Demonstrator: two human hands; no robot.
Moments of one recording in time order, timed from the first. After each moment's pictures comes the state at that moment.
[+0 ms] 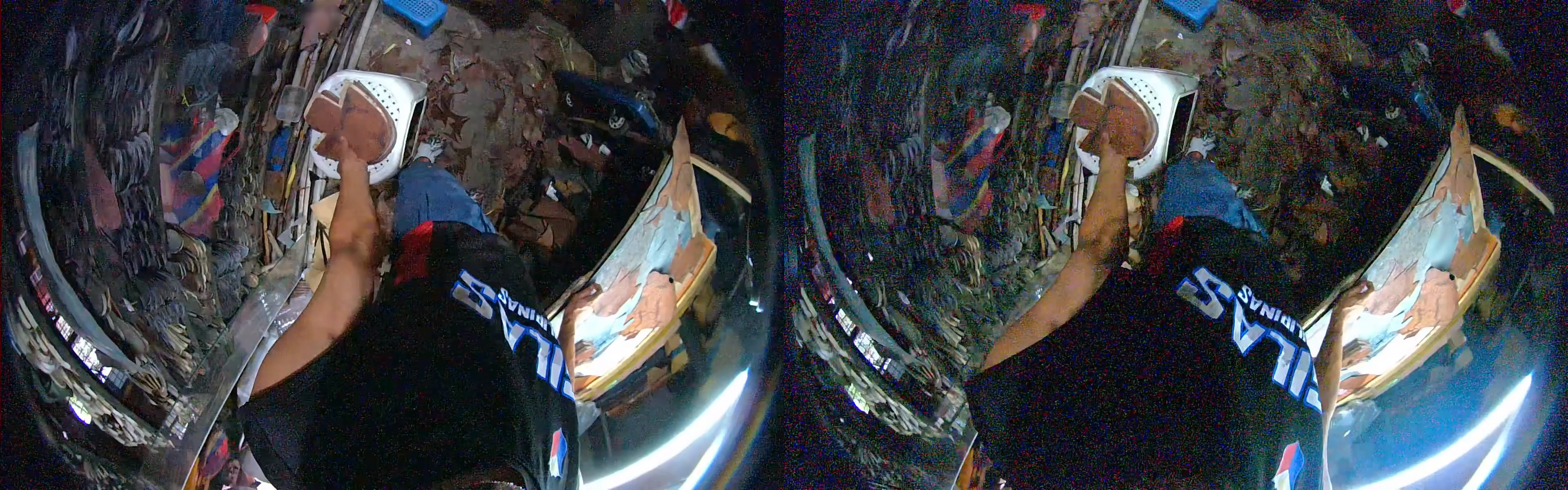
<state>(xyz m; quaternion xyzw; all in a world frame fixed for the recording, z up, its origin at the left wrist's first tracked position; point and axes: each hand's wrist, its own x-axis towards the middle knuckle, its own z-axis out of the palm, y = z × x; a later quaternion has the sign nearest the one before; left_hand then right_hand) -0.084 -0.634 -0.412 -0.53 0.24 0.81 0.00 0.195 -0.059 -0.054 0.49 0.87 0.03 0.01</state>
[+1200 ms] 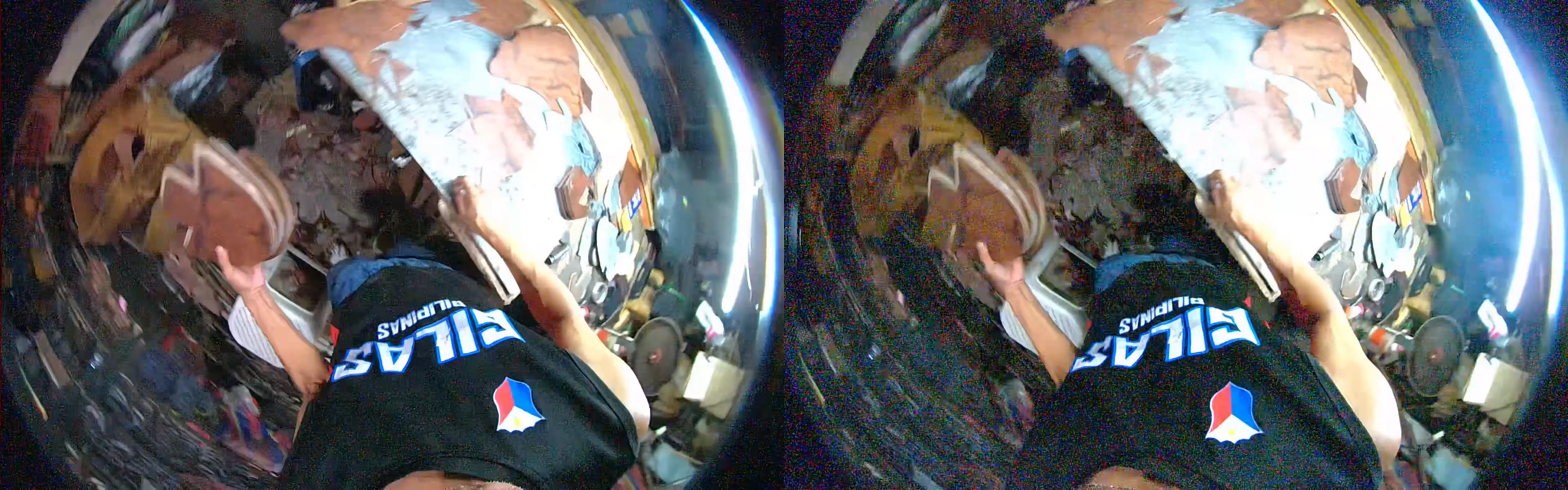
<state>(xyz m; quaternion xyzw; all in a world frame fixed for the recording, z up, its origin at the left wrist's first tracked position) -0.229 -0.360 -0.077 -0.10 0.31 0.89 0.32 0.129 -0.100 0.048 0.53 0.83 -0.18 0.09</state>
